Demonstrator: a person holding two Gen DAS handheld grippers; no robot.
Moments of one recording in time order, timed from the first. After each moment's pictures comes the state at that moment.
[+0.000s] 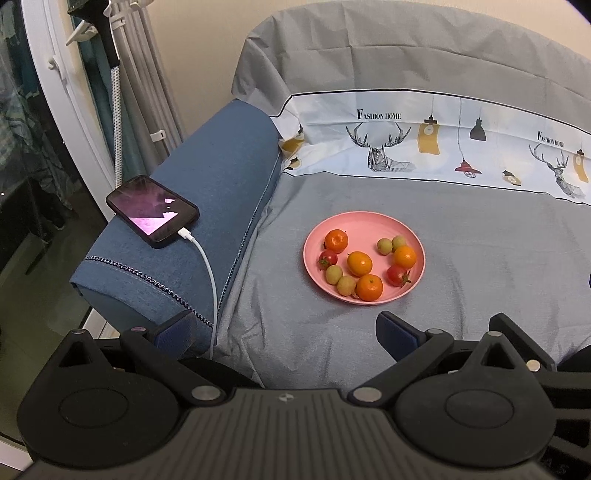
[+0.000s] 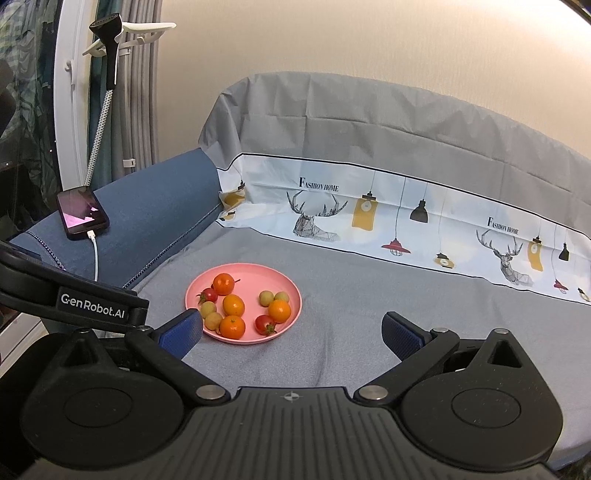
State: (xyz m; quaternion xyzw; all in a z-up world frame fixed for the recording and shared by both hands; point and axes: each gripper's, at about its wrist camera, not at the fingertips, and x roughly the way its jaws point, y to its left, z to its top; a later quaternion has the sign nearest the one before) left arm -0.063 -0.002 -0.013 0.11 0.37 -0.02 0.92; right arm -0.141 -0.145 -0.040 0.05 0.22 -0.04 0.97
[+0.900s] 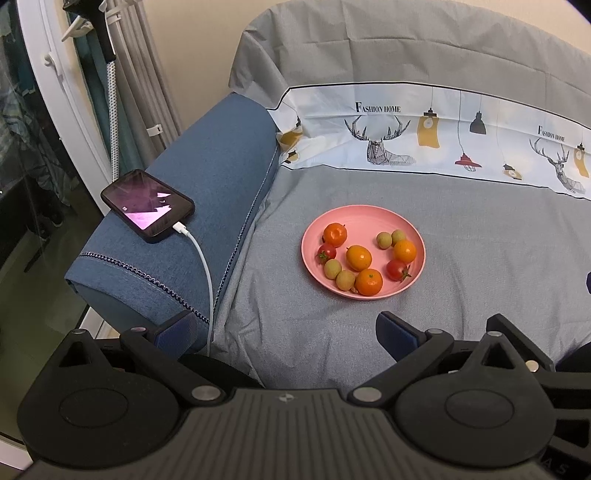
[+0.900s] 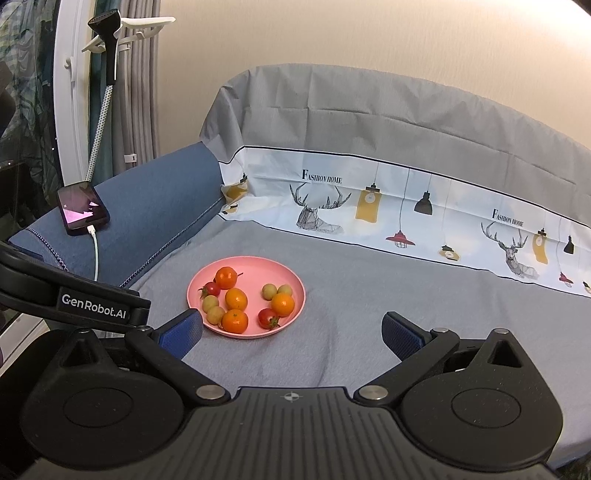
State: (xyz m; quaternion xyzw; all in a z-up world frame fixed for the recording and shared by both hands) left arm -0.059 -0.001 -0.018 0.12 0.38 -0.02 0.92; right arm -0.134 -0.149 -0.045 0.05 0.23 -0.03 0.97
